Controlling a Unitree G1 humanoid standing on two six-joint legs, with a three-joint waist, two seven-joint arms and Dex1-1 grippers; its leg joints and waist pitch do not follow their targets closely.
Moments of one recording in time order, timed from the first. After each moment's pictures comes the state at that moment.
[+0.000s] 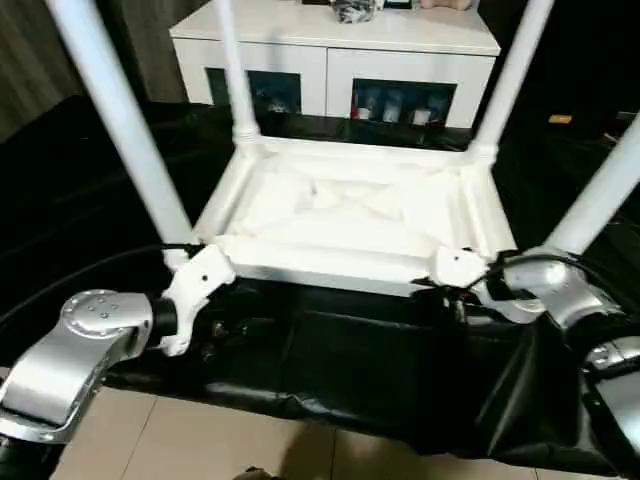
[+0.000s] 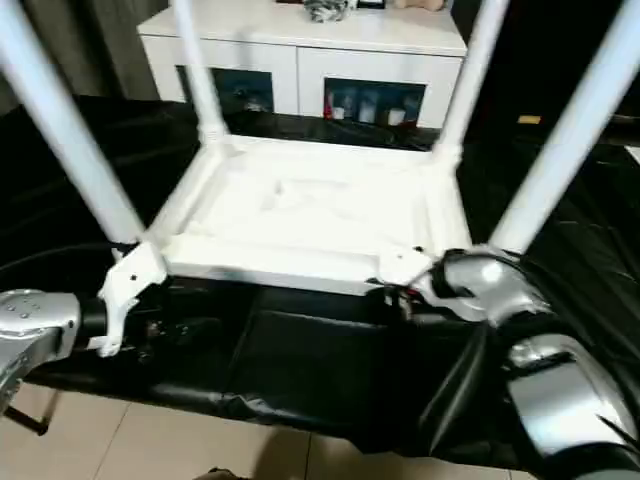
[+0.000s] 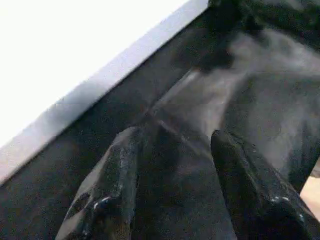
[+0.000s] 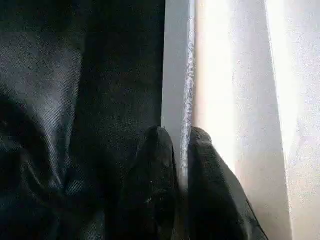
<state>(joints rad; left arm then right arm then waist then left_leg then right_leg) -0.20 0.68 -0.10 -0.26 -0.24 0.68 -0.93 -0.80 -0.54 0.33 1.20 -0.23 -0.58 1.02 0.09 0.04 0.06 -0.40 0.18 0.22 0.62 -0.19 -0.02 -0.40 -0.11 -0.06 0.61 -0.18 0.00</state>
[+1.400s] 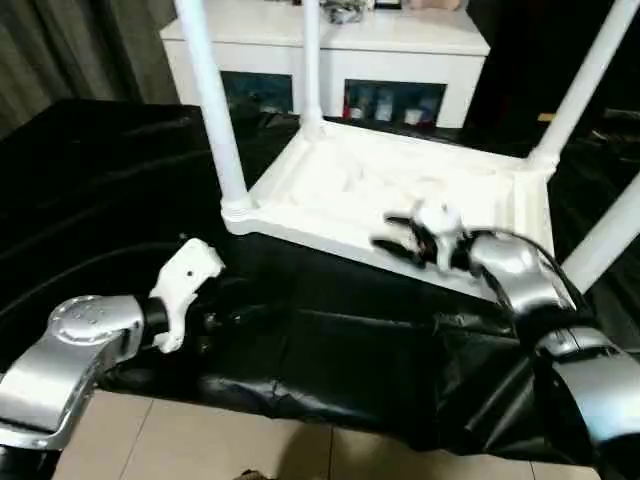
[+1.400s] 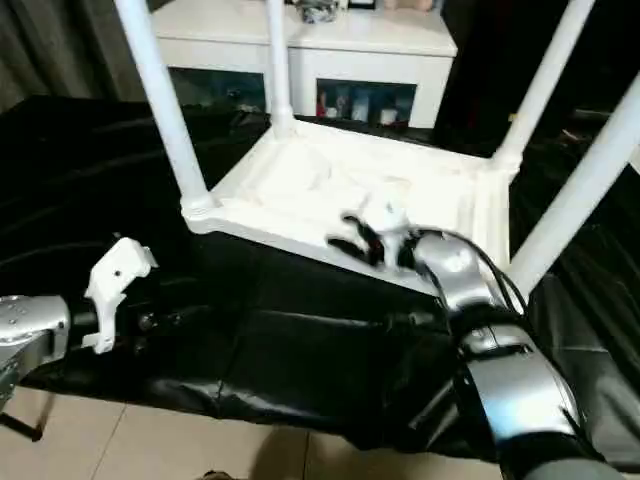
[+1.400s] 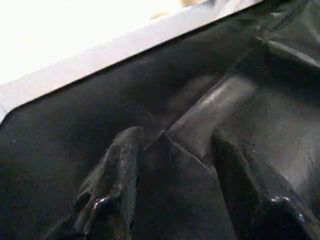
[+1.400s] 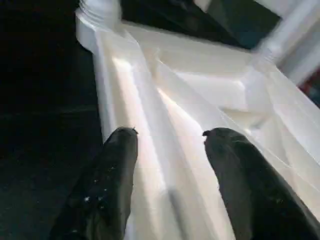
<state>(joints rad) -0.18 0.63 -0.07 -0.24 -0.26 0.62 -0.86 -0.91 -0.31 0.12 1.23 -0.09 -0.39 0.75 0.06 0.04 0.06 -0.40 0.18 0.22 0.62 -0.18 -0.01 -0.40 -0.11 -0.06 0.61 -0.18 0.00</state>
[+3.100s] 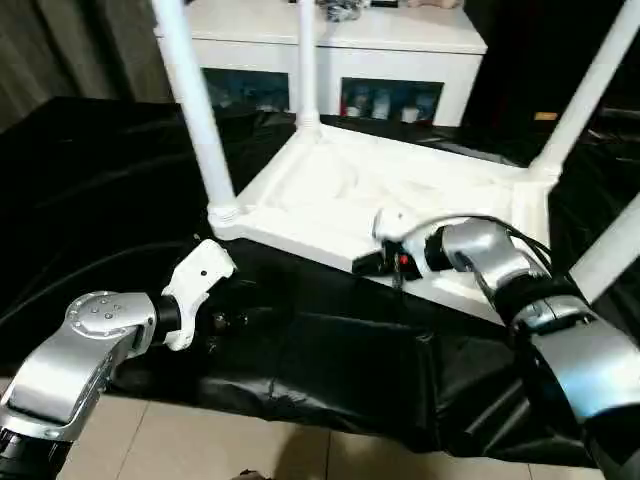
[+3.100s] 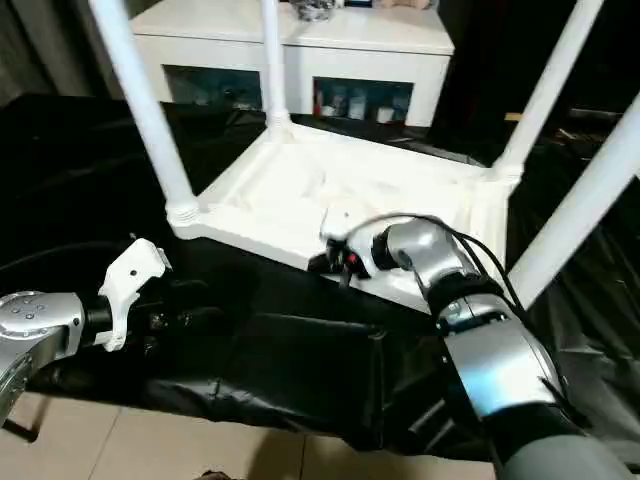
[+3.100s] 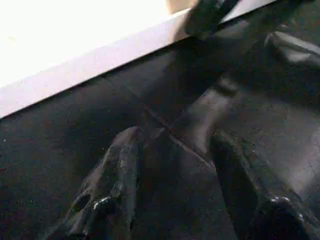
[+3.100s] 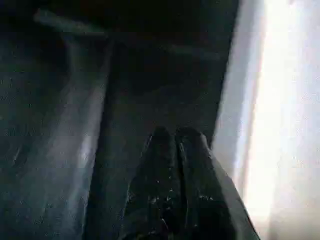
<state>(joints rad) -0.21 0.65 -0.11 -0.22 -0.26 0.63 -0.85 -0.95 -0.31 0.26 1.28 -0.24 -0.39 1.17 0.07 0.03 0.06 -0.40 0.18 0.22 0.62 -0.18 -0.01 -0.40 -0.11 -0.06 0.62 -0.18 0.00</state>
